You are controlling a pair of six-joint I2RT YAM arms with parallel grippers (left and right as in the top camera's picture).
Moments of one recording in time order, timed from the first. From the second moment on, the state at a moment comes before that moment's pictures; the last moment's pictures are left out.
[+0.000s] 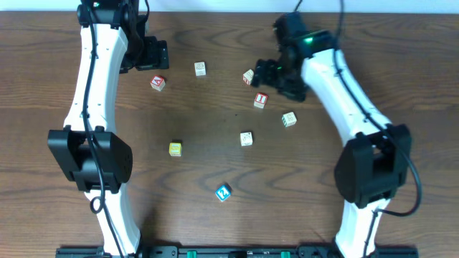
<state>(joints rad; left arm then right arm) -0.05 2.13 2.21 -1.44 0.02 -0.15 0.36 2.07 1.85 -1.12 -0.09 0.66</state>
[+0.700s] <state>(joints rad) -0.05 2.13 2.21 -1.49 0.02 -0.15 0.40 2.29 1.85 -1.00 0.01 0.76</state>
